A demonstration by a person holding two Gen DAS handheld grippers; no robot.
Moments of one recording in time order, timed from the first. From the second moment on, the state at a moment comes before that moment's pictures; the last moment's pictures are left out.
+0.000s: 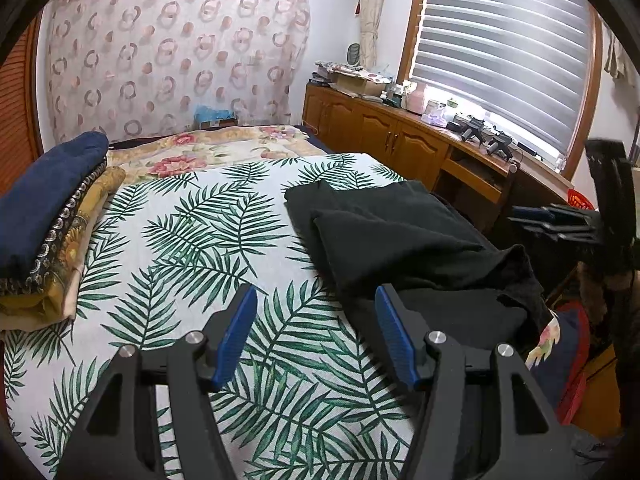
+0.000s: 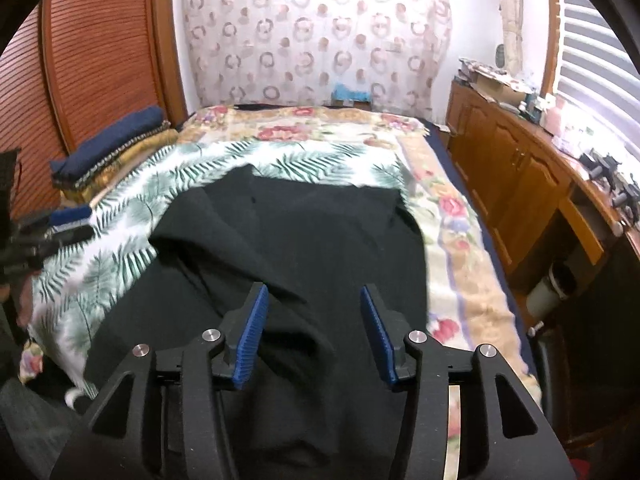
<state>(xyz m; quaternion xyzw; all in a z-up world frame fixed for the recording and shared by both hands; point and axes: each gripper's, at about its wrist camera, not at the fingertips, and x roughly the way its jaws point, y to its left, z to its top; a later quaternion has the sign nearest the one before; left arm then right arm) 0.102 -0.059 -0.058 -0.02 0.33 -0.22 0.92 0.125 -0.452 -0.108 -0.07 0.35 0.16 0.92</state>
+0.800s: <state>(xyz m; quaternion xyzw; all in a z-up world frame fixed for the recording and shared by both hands) 0.100 -0.036 -0.065 -0.03 0.34 -0.20 0.92 0.194 -0.290 -0.150 -0.17 0.38 0.31 0.85</state>
